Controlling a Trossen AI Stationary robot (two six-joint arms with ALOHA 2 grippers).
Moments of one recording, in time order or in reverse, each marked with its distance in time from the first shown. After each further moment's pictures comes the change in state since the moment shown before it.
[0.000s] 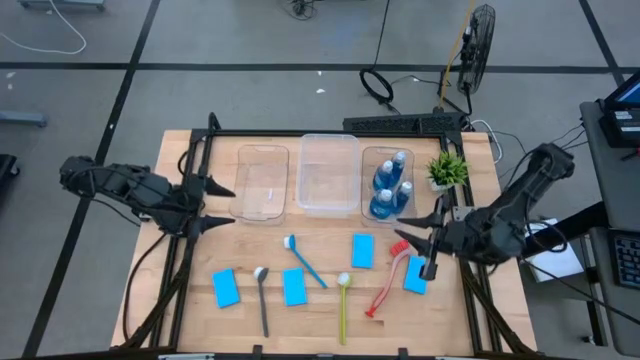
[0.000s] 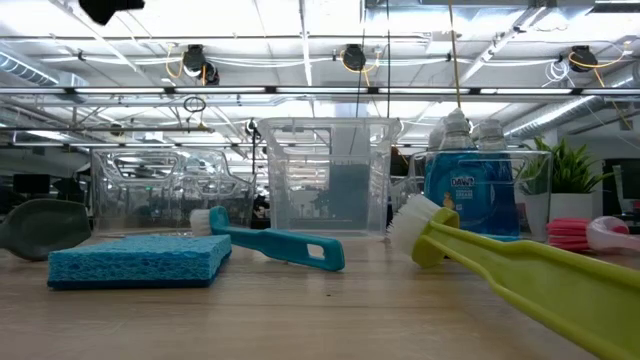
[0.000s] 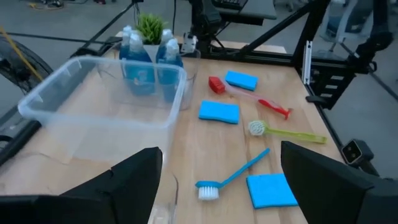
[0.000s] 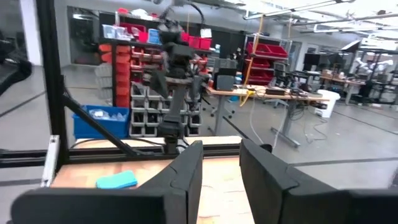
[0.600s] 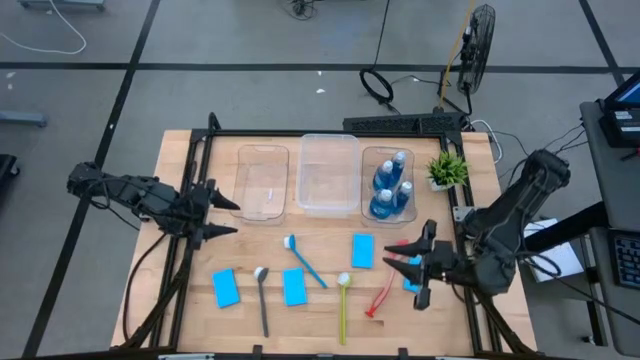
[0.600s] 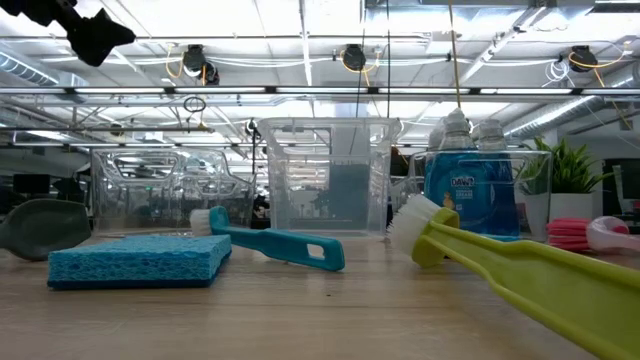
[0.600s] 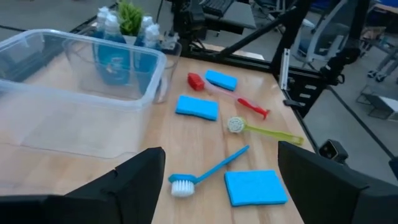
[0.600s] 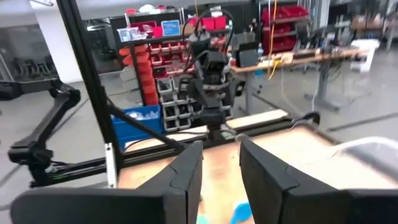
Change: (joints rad) left arm 0.000 -0.162 -0.281 0.200 0.086 -0.066; right arm 0.062 0.218 0.170 -0.135 0.006 0.416
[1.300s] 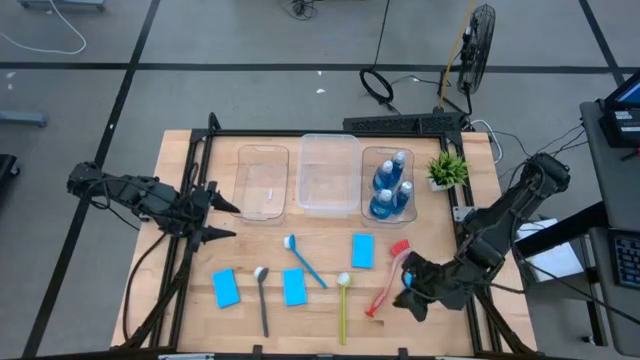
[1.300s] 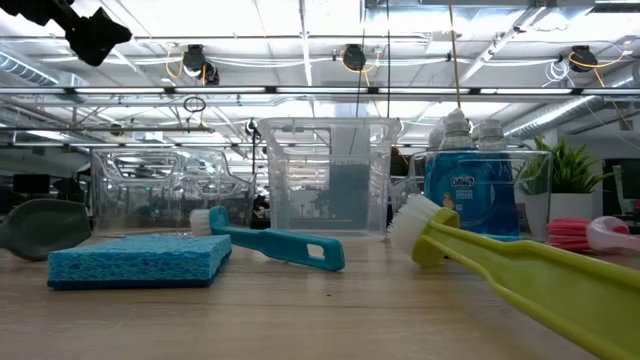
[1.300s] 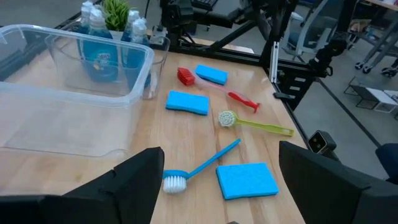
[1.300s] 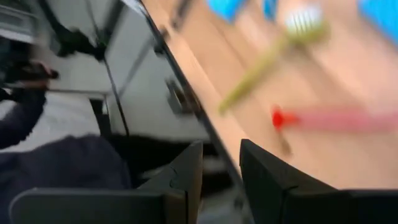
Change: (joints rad) left arm 0.000 0.002 0.000 -0.006 0.050 0.013; right arm -0.064 0.052 0.007 -0.630 -0.846 1.274
